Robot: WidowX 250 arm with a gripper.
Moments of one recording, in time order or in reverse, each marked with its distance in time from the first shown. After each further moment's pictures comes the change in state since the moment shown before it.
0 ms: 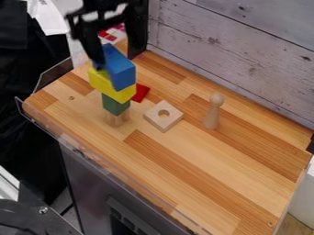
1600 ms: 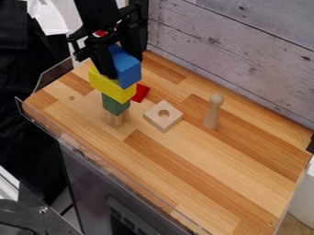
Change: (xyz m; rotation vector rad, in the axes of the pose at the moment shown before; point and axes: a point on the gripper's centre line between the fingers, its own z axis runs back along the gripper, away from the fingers) arm -0.005 0.009 -0.021 -0.110 0.054 0.119
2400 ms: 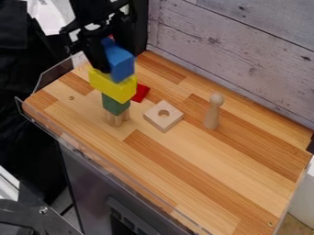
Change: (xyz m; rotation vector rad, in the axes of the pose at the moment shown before) arm 0.001 -0.003 0.004 -0.004 -0.017 0.012
